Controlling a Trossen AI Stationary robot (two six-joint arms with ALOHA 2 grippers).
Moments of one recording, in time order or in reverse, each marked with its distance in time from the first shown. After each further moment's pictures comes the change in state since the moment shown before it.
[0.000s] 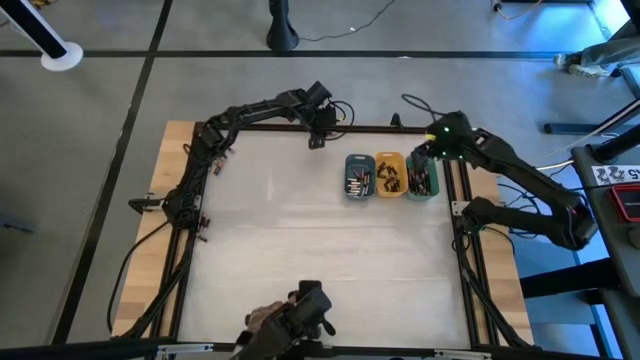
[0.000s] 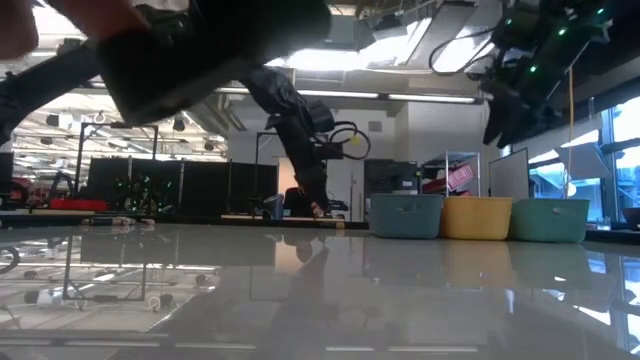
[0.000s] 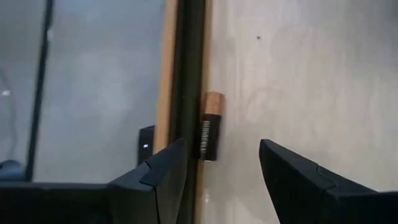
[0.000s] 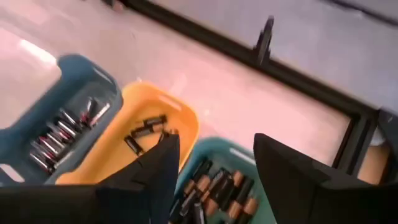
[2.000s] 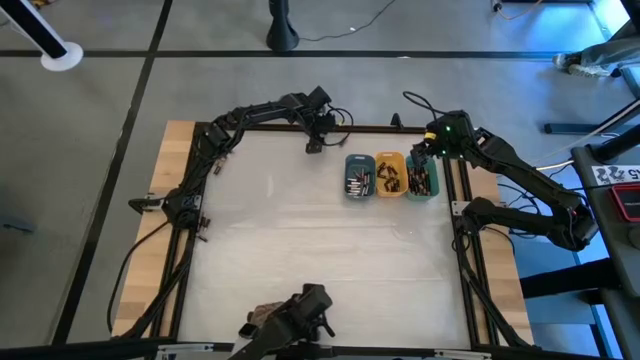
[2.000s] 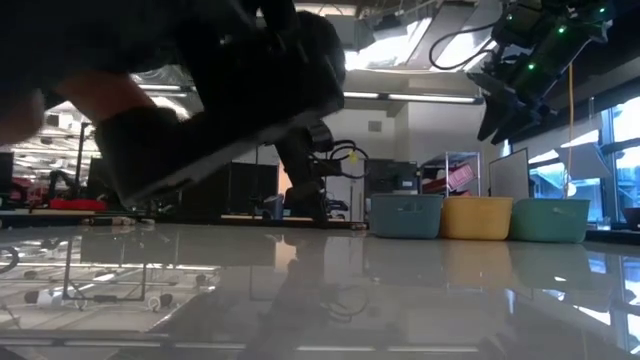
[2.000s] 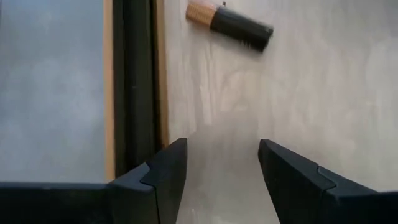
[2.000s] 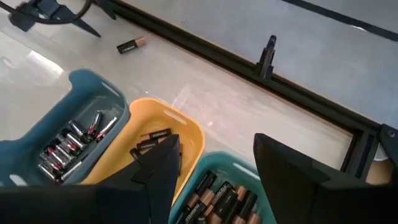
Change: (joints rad) left arm 0.010 0.087 0.025 -0.039 0.109 0.091; right arm -0.001 -0.004 -0.001 0.043 -0.010 -0.008
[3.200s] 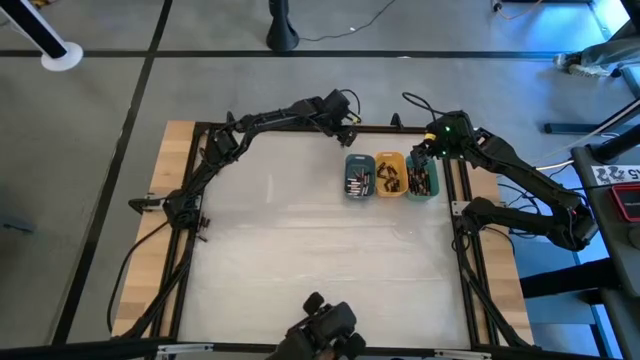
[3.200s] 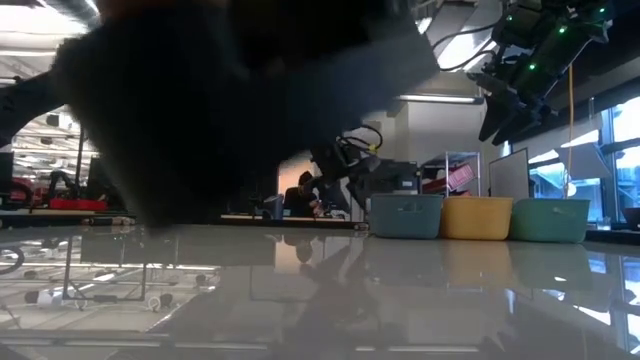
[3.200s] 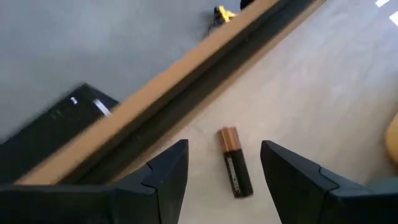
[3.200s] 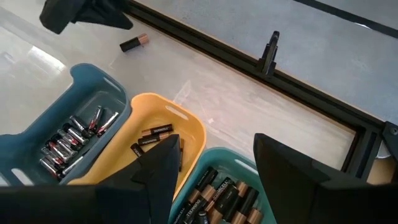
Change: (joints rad) left arm -0.110 0.049 0.155 0.093 -0.179 -1.040; right arm 0.000 0.000 0.000 -0.011 -0.009 -0.005
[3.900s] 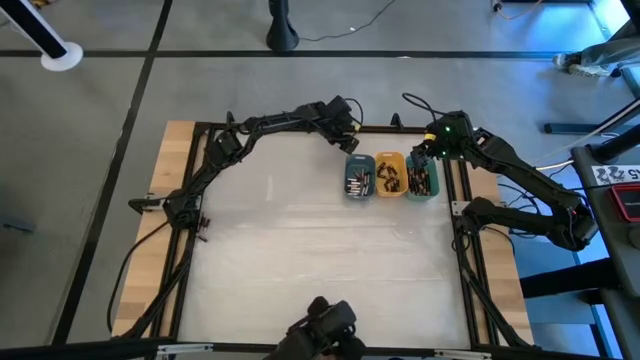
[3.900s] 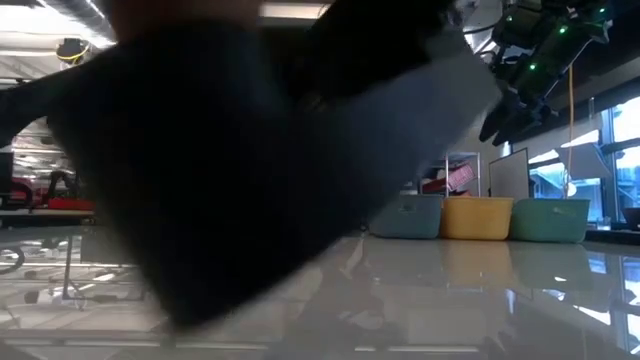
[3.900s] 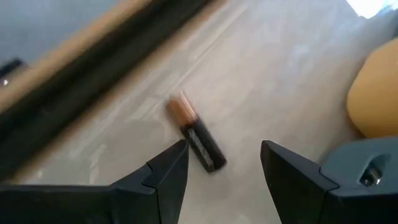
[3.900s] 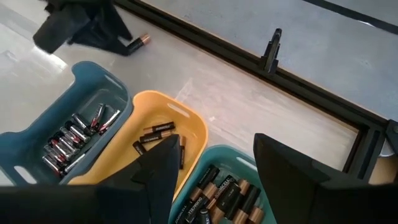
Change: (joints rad) left arm -0.002 0.041 0.012 -0.013 0.164 -0.008; right arm 0.000 0.000 0.000 -0.008 -0.009 0.003
